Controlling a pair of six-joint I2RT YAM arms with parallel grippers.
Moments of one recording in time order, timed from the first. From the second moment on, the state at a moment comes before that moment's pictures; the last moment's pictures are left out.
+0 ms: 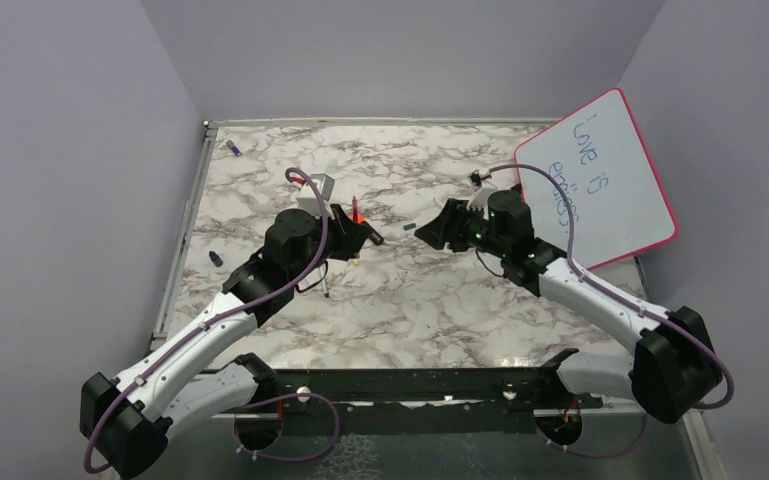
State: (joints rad) left arm -0.67 0.92 0.77 -0.10 -0.01 -0.59; right arm 0.56 1.18 0.73 0.14 -0.29 0.60
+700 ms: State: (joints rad) left arm -0.67 0.93 0.74 -0.09 0.08 -0.44; right arm 0.56 2.04 1.41 -0.16 0.16 0.52
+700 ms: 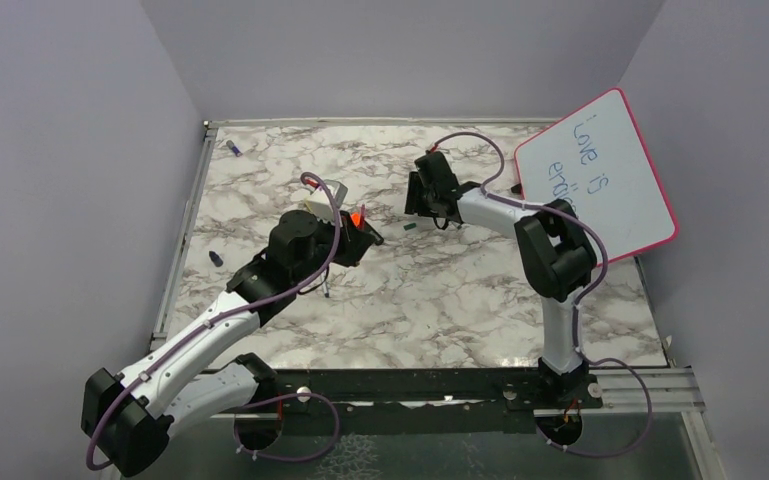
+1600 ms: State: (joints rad) left arm -0.67 0.97 0.74 -0.09 0.01 -0.43; right arm 0.56 2.14 1.52 -0.27 0.18 0.30
